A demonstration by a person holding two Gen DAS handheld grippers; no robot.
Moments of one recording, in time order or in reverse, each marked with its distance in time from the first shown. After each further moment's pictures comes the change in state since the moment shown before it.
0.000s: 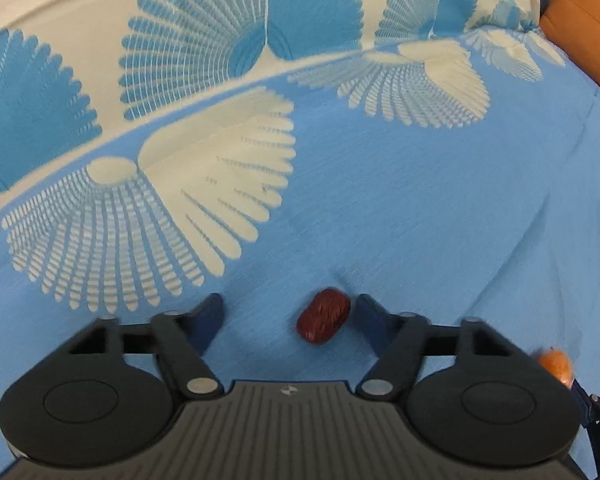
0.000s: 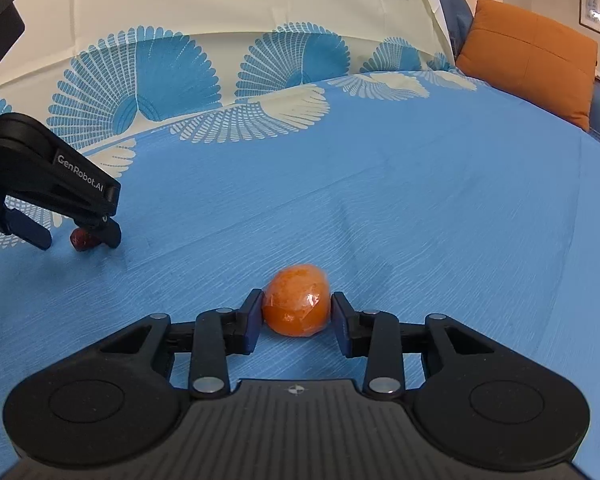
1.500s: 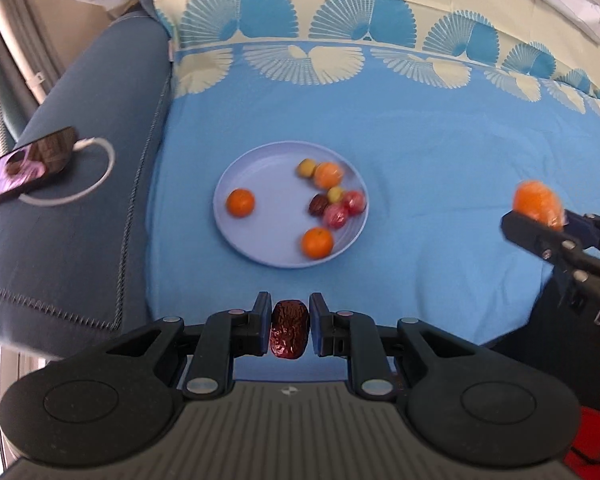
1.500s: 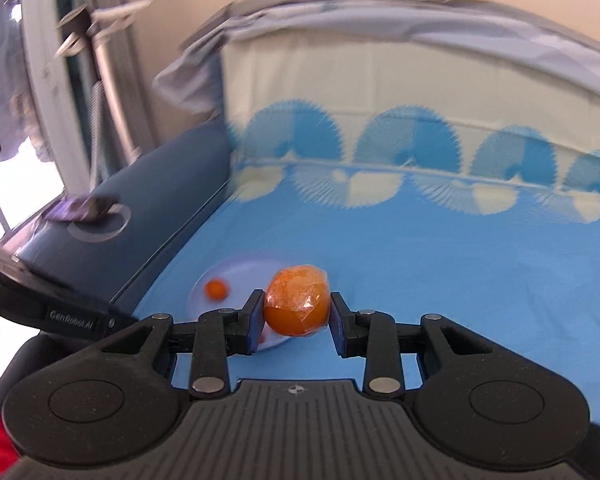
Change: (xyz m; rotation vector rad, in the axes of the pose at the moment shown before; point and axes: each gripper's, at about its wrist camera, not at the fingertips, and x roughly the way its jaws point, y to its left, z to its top) left arm -0.473 0.079 -0.430 -0.431 0.031 0.302; right arm -0.429 0.028 -0.092 -0.503 0.004 0.863
